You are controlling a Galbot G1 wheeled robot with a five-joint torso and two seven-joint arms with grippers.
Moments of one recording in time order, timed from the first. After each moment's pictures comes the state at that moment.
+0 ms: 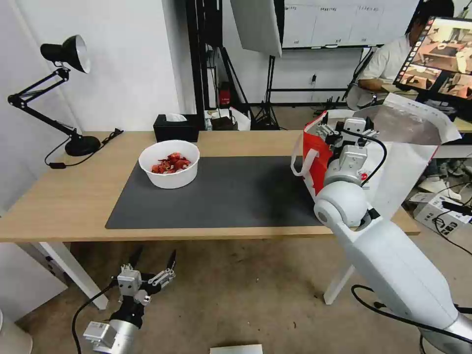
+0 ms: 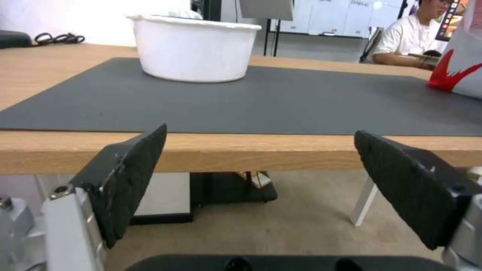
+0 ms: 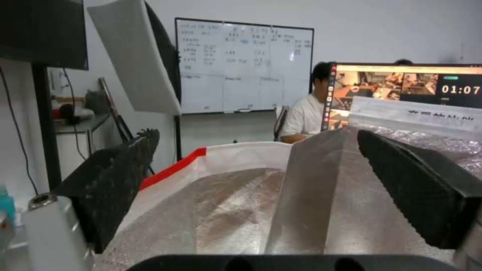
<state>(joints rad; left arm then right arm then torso) 1.78 -1.30 -0.59 -2.07 -0.33 -0.22 0.10 -0.61 1.00 0.01 1.89 0.54 -0.28 0.90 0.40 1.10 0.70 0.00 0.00</state>
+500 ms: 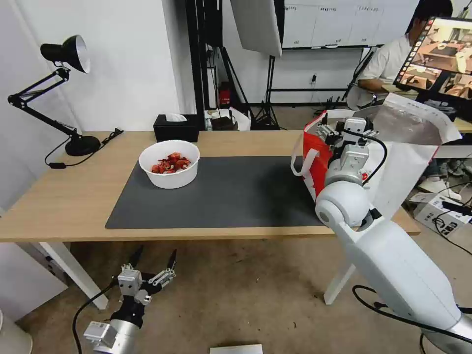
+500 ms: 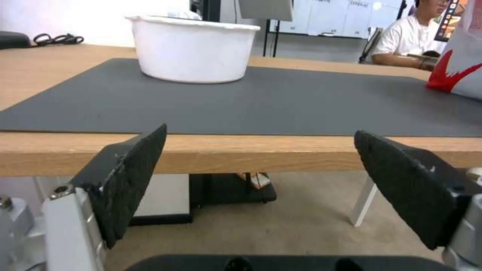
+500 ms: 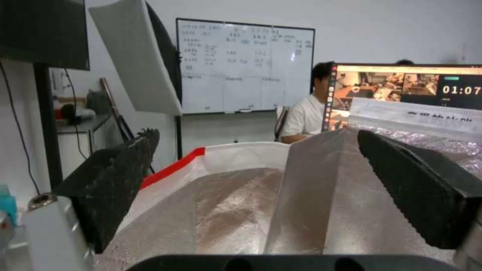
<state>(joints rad) 1.77 -1.30 -0.58 -2.07 -0.32 -0.22 0.10 -0.62 0.99 0.02 1.90 0.54 -0.28 0.90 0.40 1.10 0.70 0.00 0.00</state>
